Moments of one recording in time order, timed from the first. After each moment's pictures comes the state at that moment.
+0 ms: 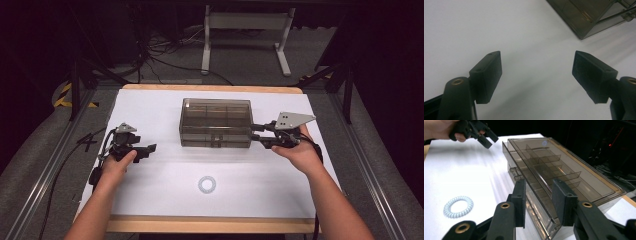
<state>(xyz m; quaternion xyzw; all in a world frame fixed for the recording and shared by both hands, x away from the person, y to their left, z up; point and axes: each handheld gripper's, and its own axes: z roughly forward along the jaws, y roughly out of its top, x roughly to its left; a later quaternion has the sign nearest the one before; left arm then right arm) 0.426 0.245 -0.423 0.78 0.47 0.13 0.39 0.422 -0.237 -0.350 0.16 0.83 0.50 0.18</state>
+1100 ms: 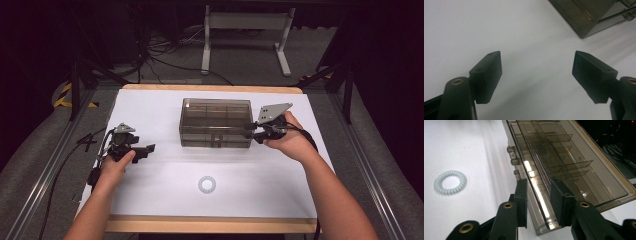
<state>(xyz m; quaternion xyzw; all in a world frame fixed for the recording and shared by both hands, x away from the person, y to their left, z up) 0.425 0.247 -0.422 0.78 0.47 0.13 0.39 0.447 -0.209 -0.339 0.12 0.90 0.38 0.17</state>
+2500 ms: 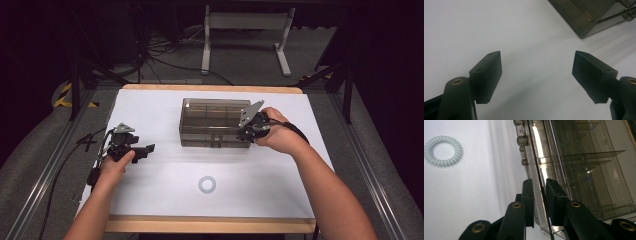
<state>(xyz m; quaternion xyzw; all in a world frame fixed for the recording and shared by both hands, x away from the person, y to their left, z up) 0.425 0.248 -0.421 0.78 0.47 0.13 0.39 0.462 -0.171 -0.340 0.07 0.96 0.24 0.14</state>
